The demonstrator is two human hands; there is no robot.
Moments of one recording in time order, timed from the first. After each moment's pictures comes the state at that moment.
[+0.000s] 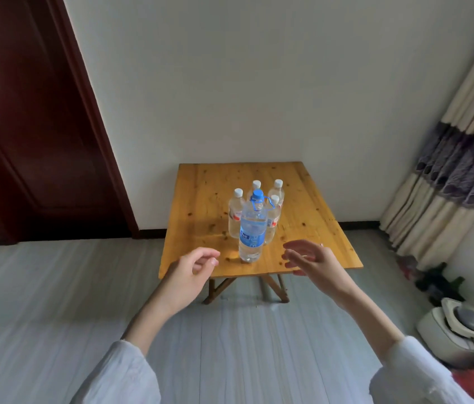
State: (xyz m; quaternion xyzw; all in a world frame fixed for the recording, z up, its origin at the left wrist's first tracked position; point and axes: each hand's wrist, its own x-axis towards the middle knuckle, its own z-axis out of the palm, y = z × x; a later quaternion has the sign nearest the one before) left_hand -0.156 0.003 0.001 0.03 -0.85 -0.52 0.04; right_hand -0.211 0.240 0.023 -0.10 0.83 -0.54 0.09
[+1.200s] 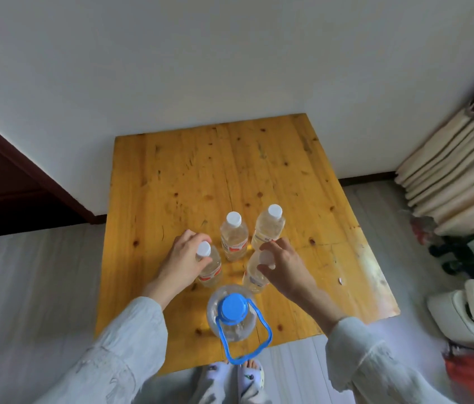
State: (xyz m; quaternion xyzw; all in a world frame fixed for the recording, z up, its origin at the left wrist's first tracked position) left_hand -0.597 -0.014 -0.129 0.04 -0.94 -0.32 -0.10; right_hand -0.607 0.200 -0.132 -0.11 0.95 -0.27 0.11
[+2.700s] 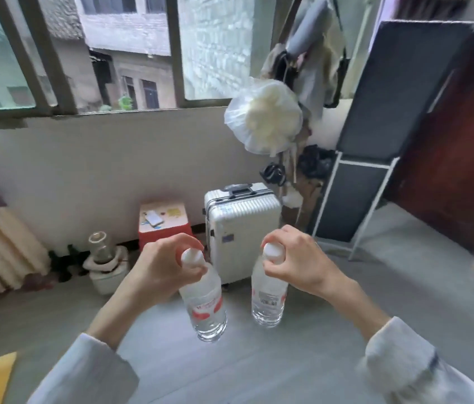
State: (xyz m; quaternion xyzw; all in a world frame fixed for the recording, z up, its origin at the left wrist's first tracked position) left_hand -0.165 0.359 0.078 -0.73 -0.56 -0.30 -0.24; right_hand 0.073 0.359 0.076 0.59 0.75 -0.16 -0.25
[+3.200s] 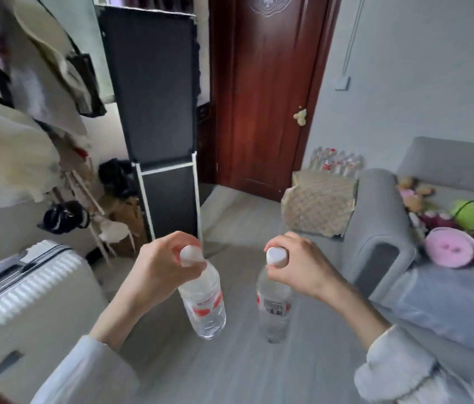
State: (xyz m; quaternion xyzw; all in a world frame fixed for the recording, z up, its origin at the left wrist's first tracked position) left_hand 0.265 0.512 0.065 -0.87 -0.27 -0.22 -0.35; right_hand 0.442 0.350 0.056 0.84 0.45 -0.04 -0.30
